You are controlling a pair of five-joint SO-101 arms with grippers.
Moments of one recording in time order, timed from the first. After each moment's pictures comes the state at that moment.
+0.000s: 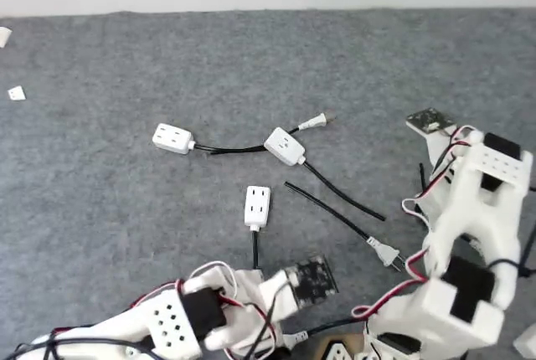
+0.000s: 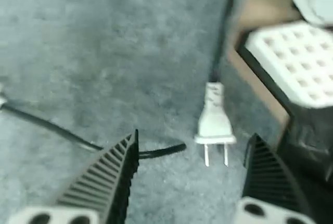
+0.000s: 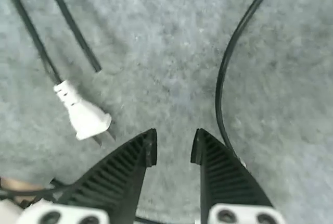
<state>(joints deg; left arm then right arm) 59.3 -54.4 72.6 66.8 1.0 24.2 4.4 19.1 77.1 50.9</state>
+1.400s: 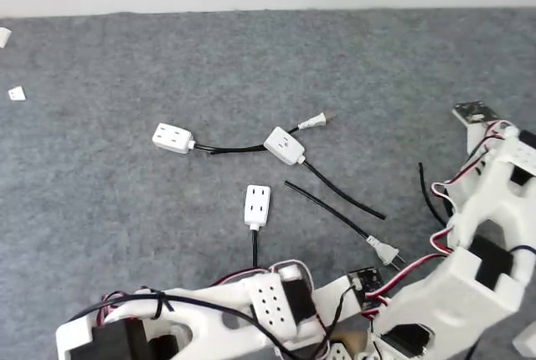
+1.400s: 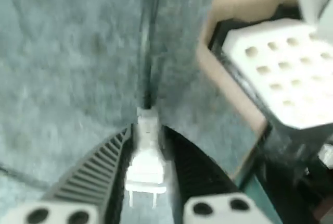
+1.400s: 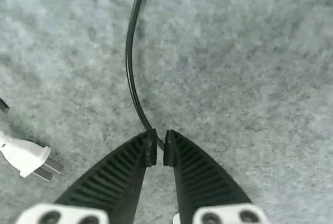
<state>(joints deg) 69.4 -11.6 47.8 67.3 3.6 31.4 16.7 4.6 76.0 44.7</state>
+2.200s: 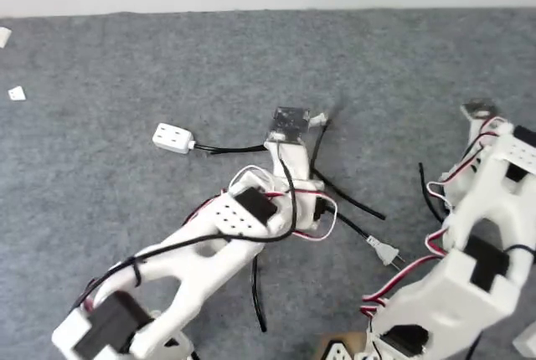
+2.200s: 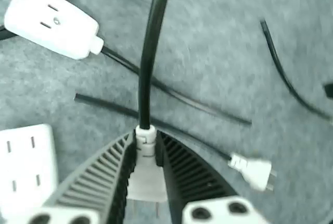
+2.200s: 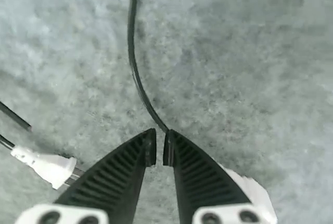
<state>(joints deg) 39.3 -7.2 37.8 38.4 36.1 29.8 13.0 4.6 78.1 31.2</state>
